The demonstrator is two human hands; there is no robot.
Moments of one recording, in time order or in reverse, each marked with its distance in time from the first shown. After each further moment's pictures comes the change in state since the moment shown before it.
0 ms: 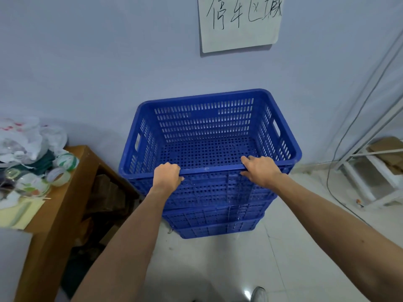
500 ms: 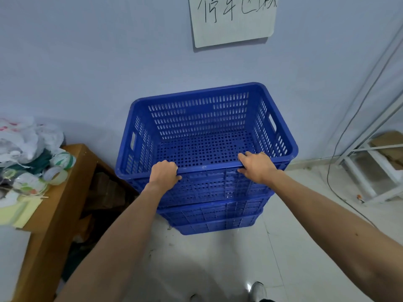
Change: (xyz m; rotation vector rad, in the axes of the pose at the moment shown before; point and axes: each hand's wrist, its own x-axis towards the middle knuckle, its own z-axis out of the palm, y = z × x) left_hand 0.008 0.010 -0.004 0.052 -0.003 0.060; right_hand 0.007 0.015 0.009 0.116 -0.019 -0.018
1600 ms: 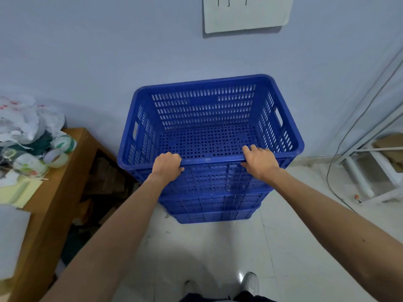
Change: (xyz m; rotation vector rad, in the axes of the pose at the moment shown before) left_hand -0.002 0.000 0.017 -0.080 0.020 0.024; right_hand -0.002 -0.012 0.006 -0.043 0.032 0.089
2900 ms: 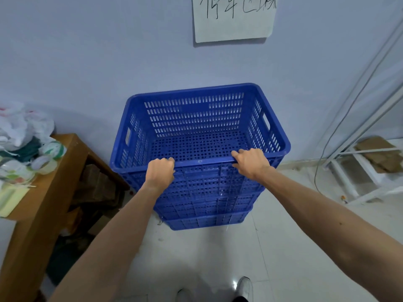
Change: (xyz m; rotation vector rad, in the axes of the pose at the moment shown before) left_hand -0.023 0.013 -0.007 0.152 0.063 -0.045; right_hand -0.007 0.002 -0.015 -0.265 0.038 -0.083
